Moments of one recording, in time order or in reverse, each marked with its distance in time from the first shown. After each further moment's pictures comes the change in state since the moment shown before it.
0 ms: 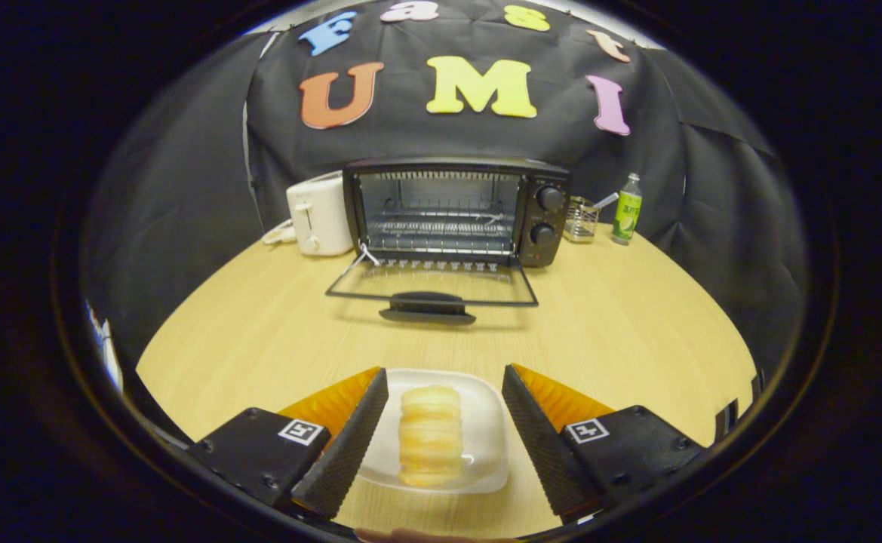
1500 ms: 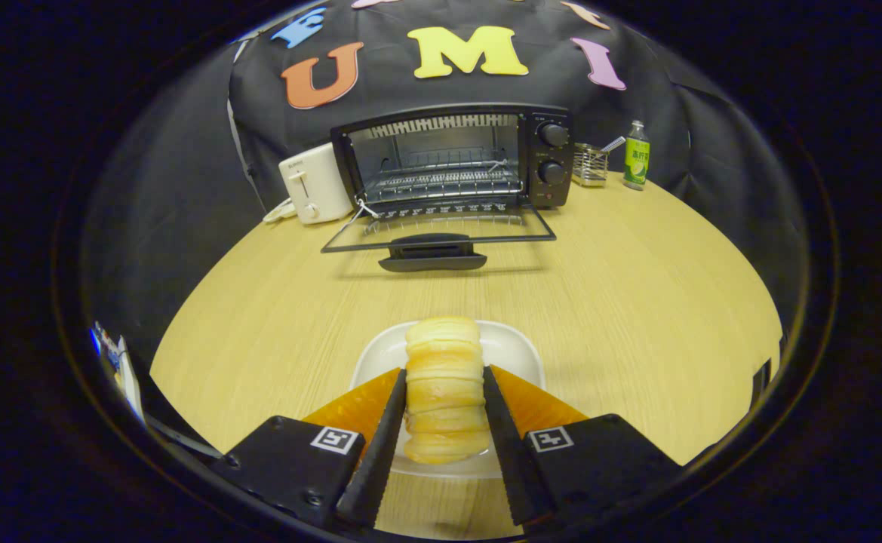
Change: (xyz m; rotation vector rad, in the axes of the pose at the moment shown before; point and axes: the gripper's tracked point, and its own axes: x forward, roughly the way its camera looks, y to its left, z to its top) arm 0.014 0.008 -0.030 0.109 0.079 0.103
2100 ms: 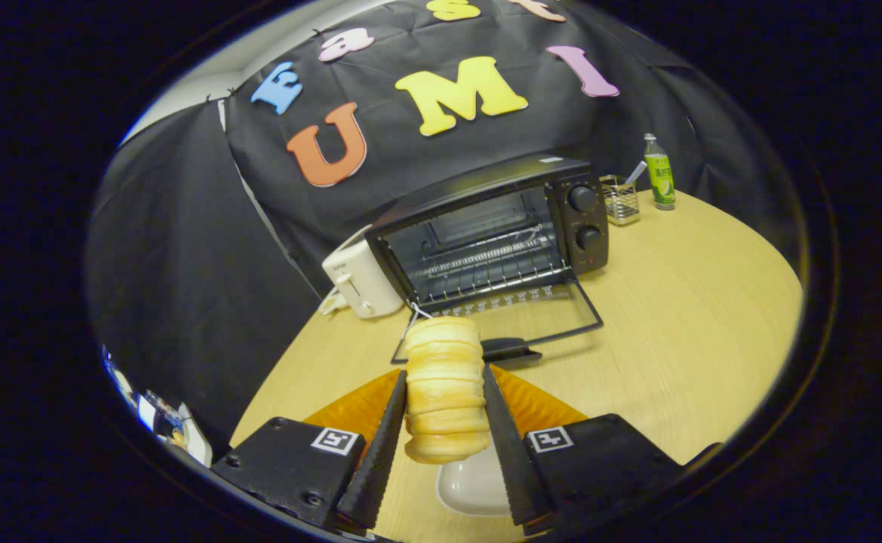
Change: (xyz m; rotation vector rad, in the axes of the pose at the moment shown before) arm -0.016 0.047 0.115 0.177 -0.220 0.234
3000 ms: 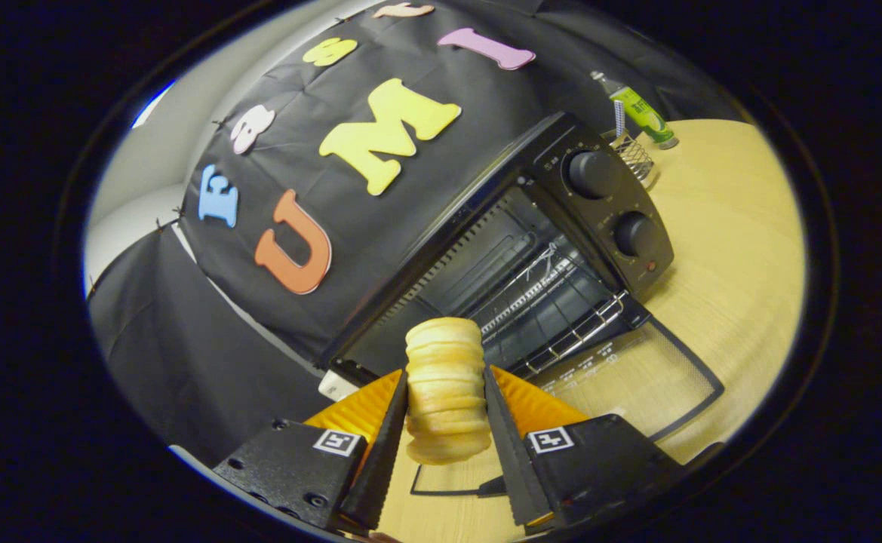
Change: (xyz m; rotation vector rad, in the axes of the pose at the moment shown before) arm 0.149 -0.048 0.084 0.422 -0.206 0.123
